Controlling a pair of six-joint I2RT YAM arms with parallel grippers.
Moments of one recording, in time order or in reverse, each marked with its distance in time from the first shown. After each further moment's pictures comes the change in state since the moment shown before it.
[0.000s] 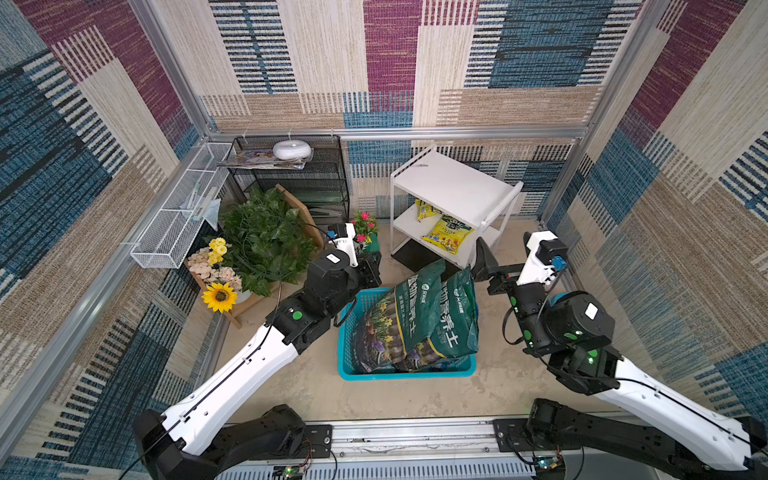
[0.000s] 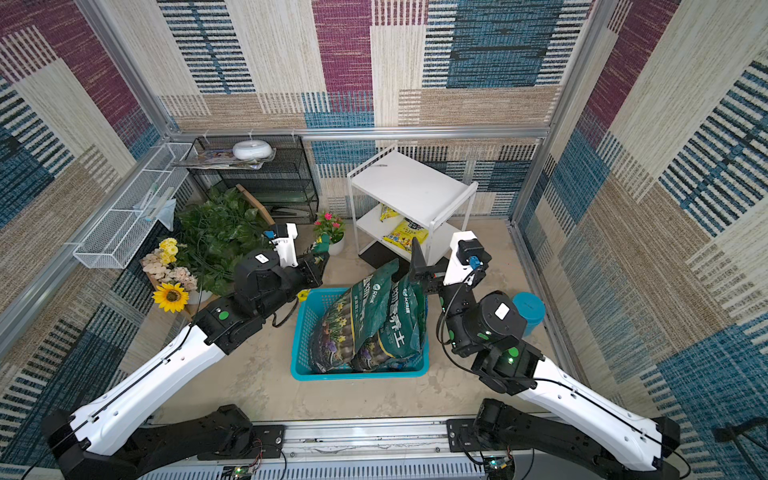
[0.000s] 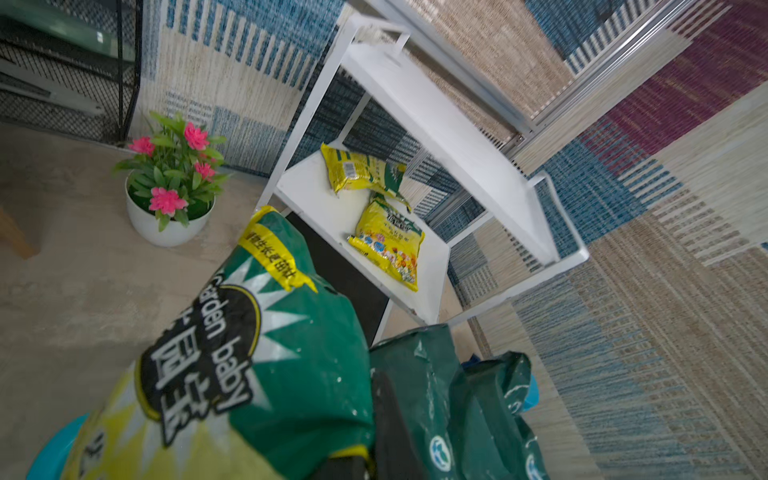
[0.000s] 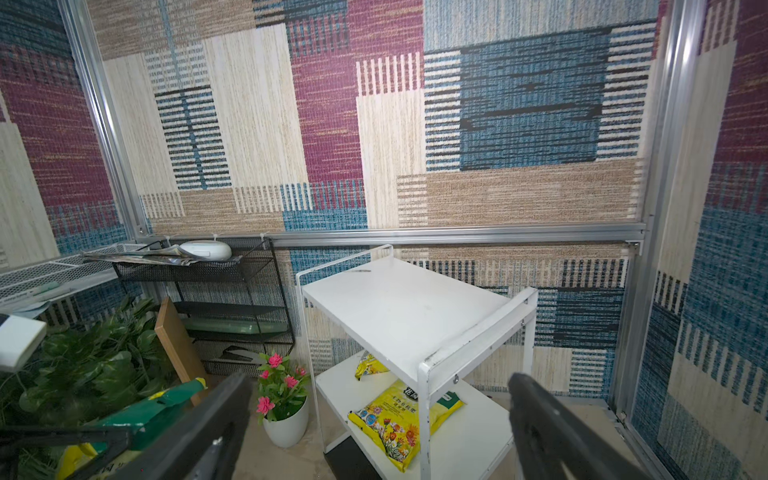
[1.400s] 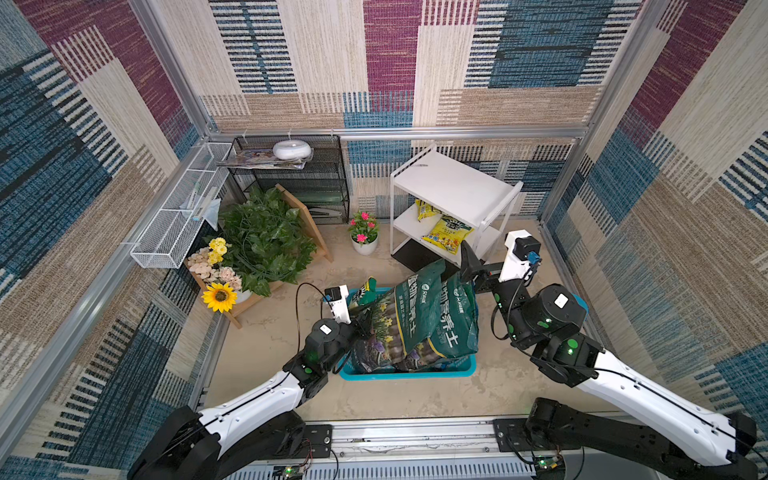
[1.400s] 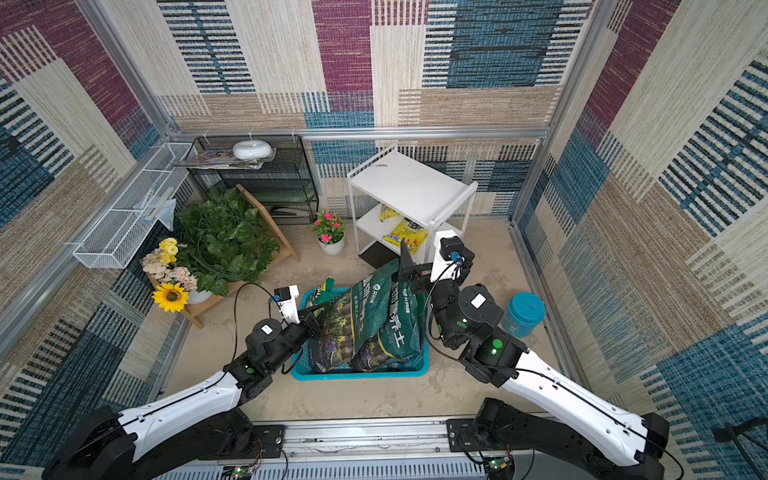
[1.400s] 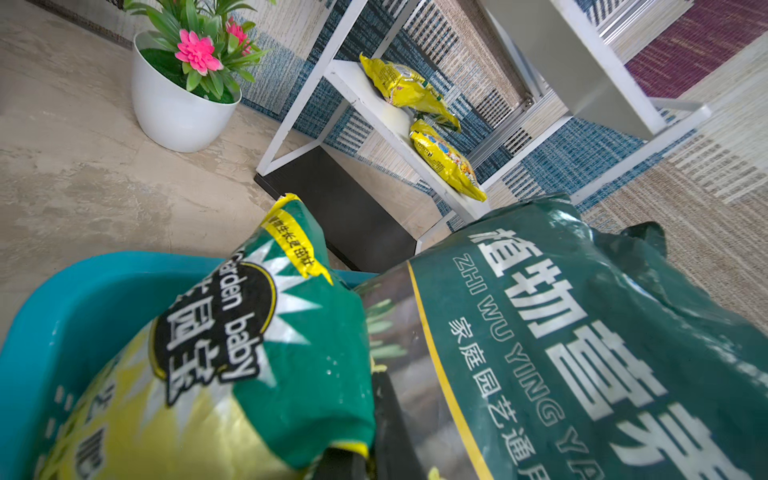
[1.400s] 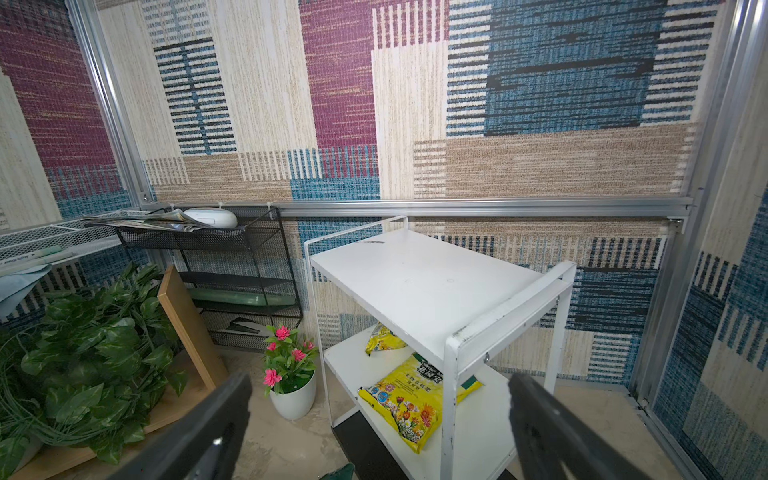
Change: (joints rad) left arm 0.014 -0.135 -0.792 0.808 0.042 -0.034; right arm -0.071 0.029 -0.047 0.000 -0.084 0.077
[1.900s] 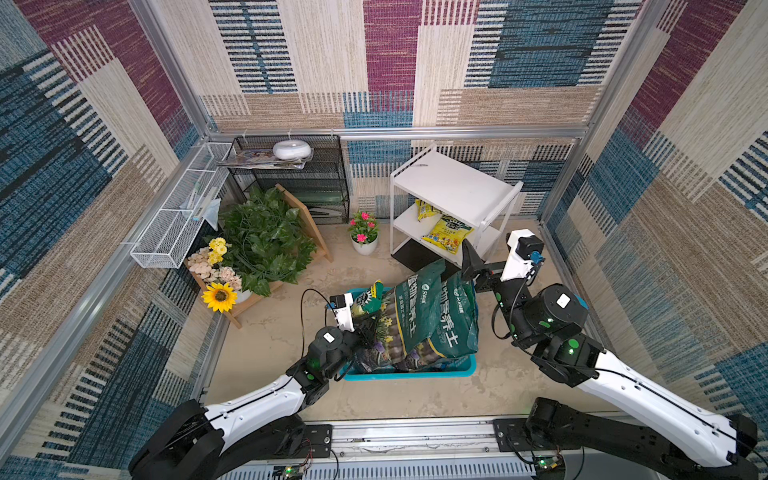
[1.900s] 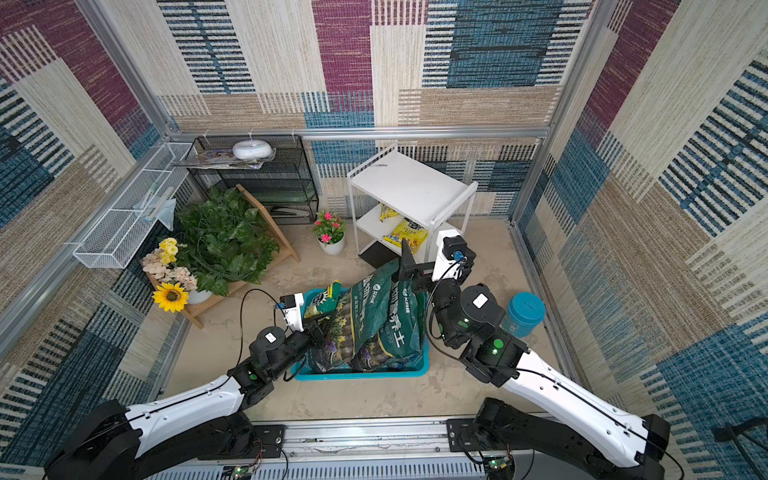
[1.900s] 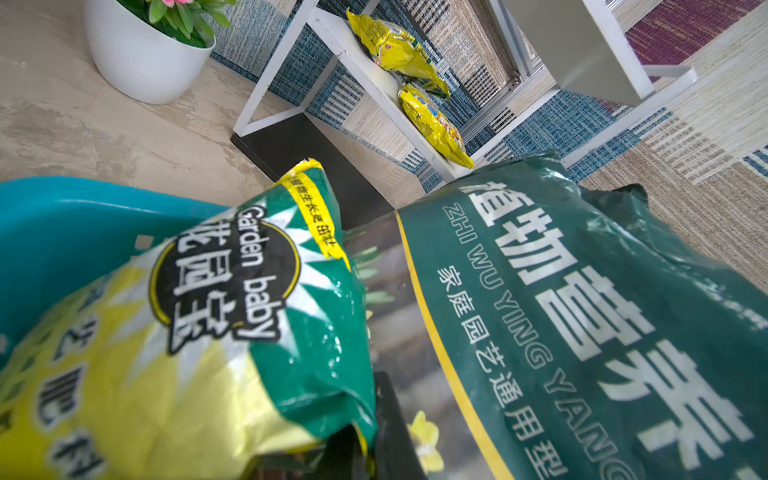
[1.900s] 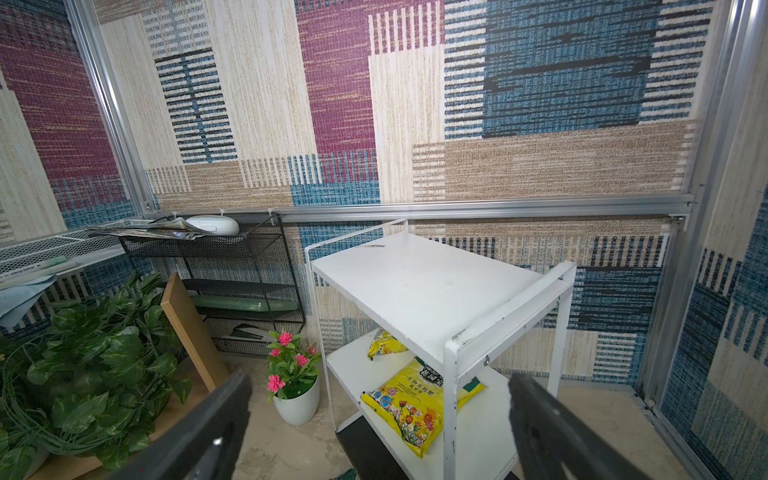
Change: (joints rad) left arm -0.070 0.041 -0.054 0.076 0.012 -0.061; right arm -0.009 0.003 0.000 0.005 -0.009 0.014
